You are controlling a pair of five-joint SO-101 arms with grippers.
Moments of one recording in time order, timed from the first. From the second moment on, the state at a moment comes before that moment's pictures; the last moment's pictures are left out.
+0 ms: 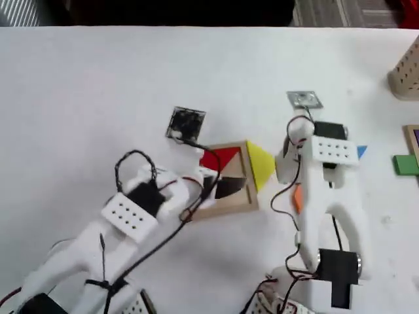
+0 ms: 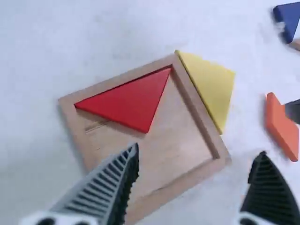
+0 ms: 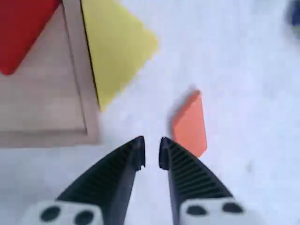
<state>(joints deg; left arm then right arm) 29.1 -34.9 56.0 39.4 19.5 1.8 -9.2 27.2 76.0 14.3</state>
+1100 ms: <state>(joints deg) 18.9 -34.9 58.0 39.0 19.6 -11.2 27.6 -2.0 75.8 5.1</state>
